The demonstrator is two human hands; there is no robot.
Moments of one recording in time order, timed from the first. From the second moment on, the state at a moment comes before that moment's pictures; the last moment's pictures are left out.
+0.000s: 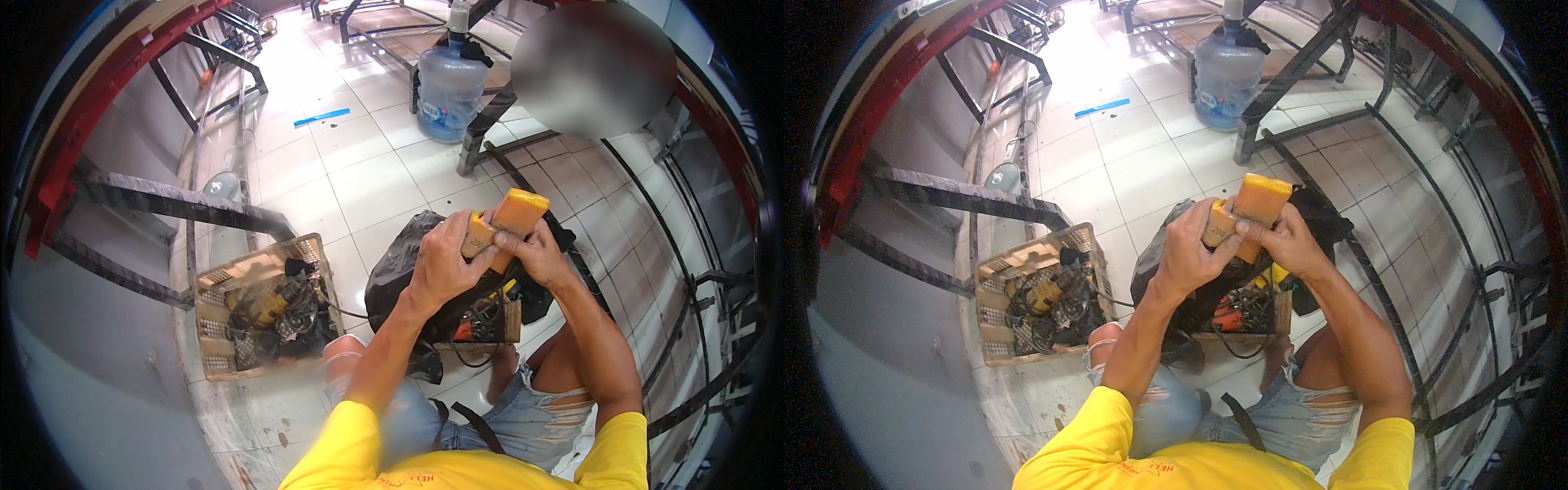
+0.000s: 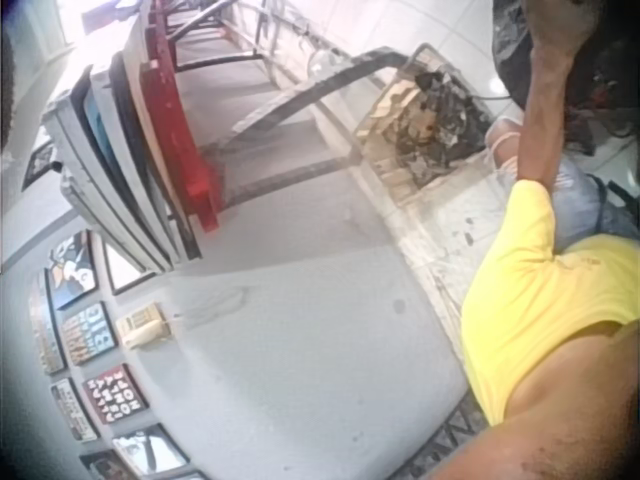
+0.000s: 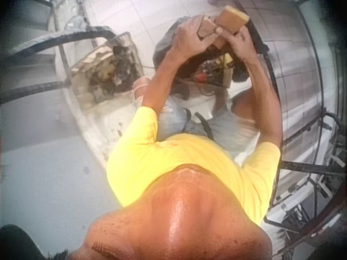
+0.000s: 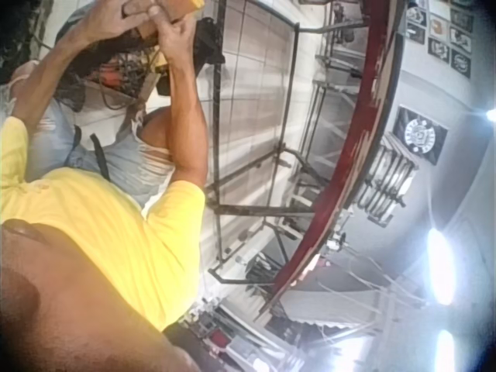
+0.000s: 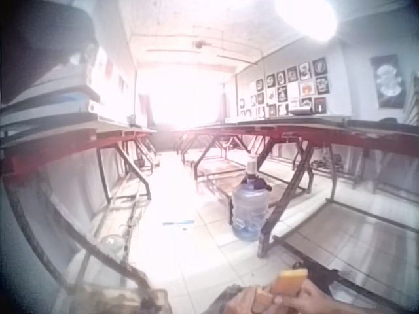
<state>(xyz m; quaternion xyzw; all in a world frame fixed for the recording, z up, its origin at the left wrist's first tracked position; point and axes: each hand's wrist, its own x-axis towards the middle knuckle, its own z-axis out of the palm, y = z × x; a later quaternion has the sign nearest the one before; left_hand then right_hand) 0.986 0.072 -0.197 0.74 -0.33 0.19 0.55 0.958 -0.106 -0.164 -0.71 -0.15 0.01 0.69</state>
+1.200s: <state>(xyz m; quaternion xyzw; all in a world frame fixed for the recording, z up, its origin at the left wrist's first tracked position) 0.998 0.059 -0.214 0.47 -0.17 -0.11 0.86 0.971 -0.090 -0.177 -0.77 -0.06 -0.06 0.64</state>
